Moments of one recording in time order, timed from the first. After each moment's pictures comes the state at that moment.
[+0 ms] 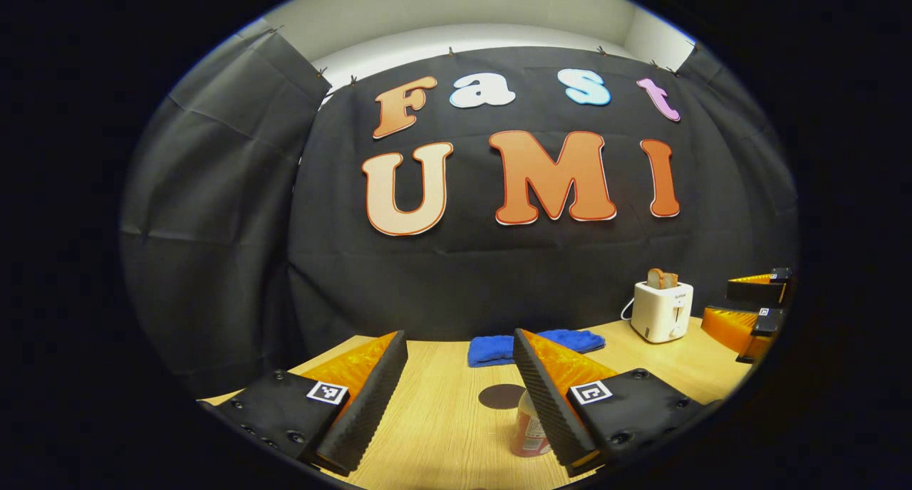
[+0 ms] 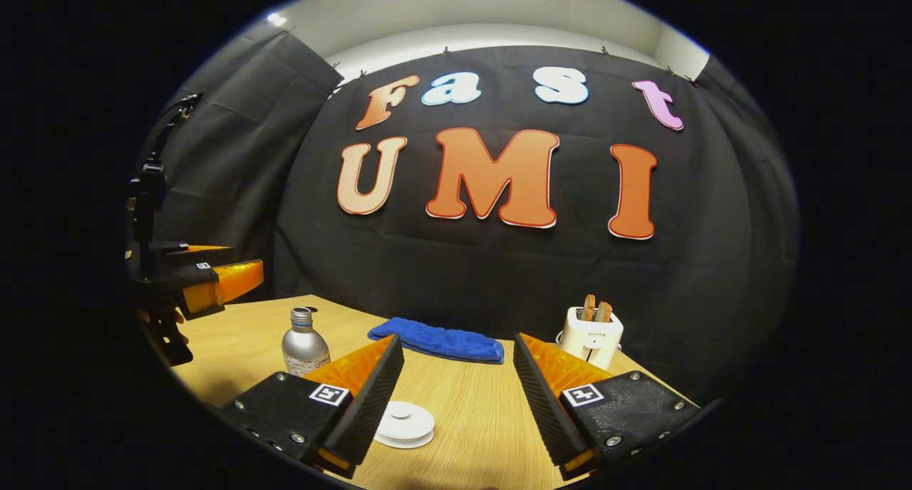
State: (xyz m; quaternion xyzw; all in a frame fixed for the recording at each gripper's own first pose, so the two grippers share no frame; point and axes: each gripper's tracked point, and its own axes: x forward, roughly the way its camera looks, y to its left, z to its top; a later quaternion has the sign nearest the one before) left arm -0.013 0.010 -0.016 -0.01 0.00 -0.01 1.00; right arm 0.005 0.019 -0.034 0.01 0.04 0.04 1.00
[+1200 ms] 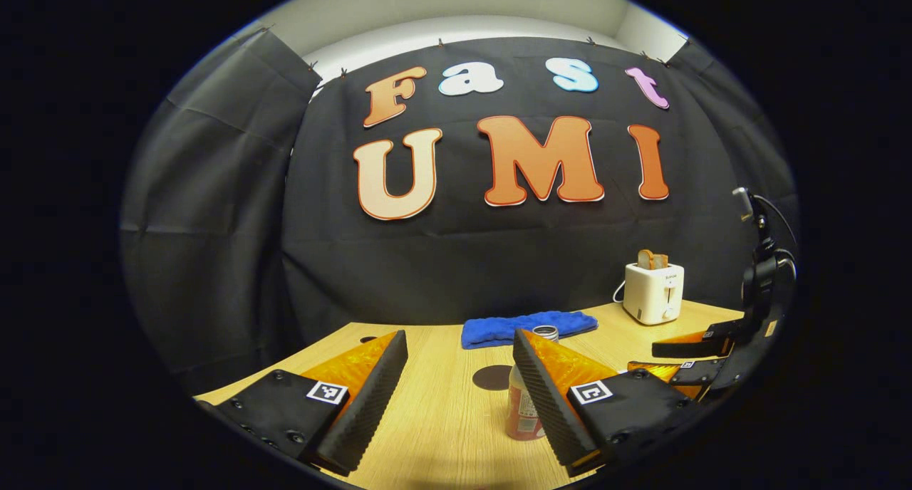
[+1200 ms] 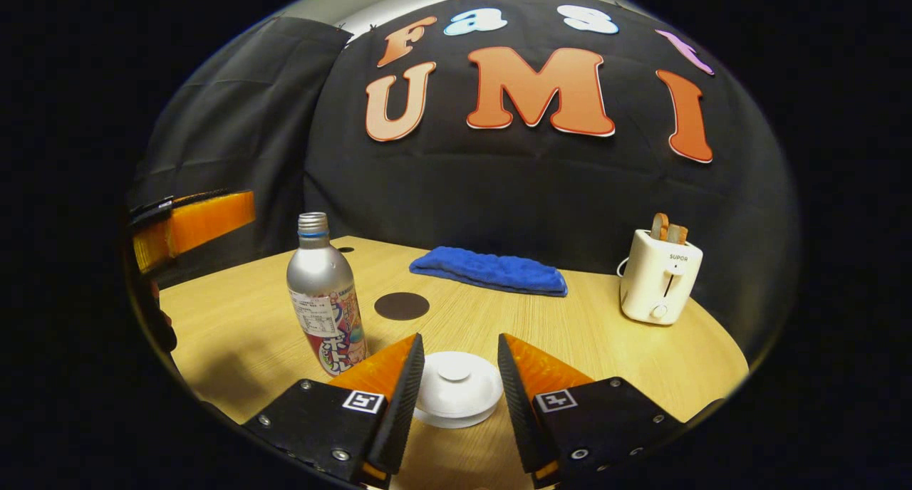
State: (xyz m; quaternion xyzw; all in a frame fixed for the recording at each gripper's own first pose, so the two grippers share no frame) left arm -0.029 0.000 -0.046 0.00 0.03 -0.02 1.00; right arm 0.025 0.091 -0.155 0.03 0.19 0.13 0.97
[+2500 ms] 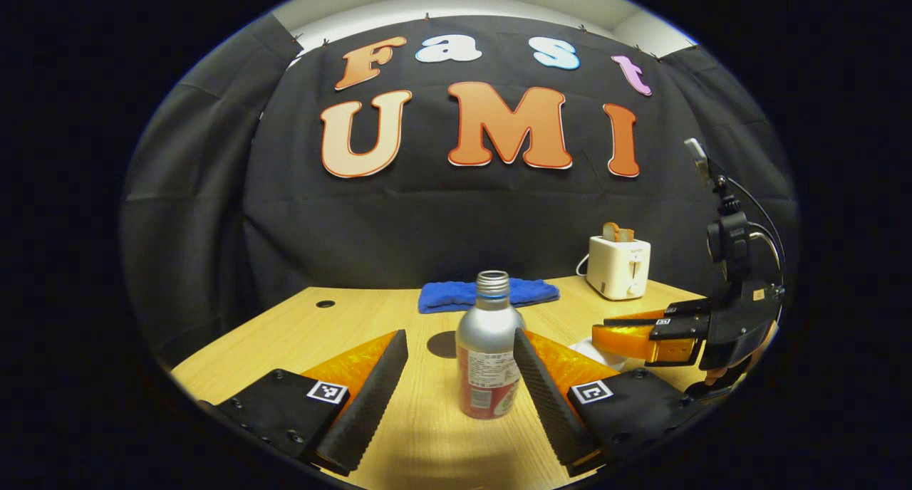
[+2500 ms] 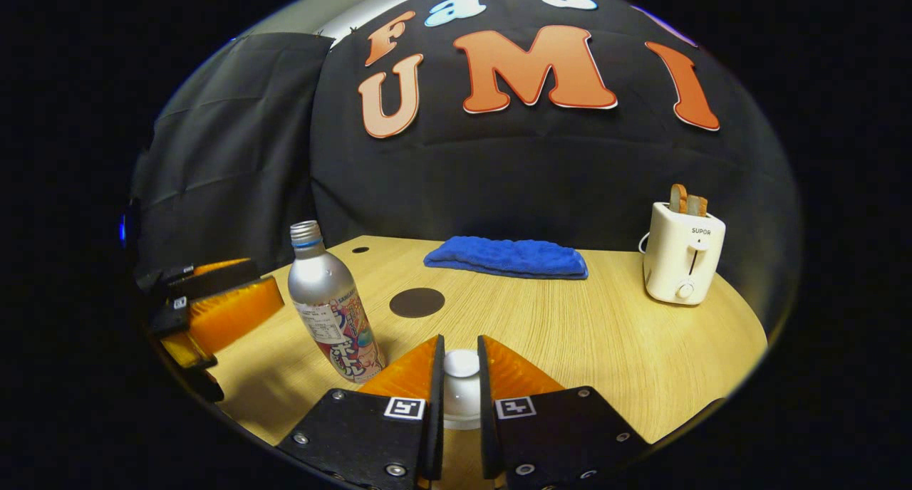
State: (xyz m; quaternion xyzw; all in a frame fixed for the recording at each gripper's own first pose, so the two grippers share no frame) left arm -0.037 -0.055 -0.104 -0.03 0.10 -0.10 0.99; right arm 0.025 0.083 -0.141 0.09 0.21 0.16 0.96
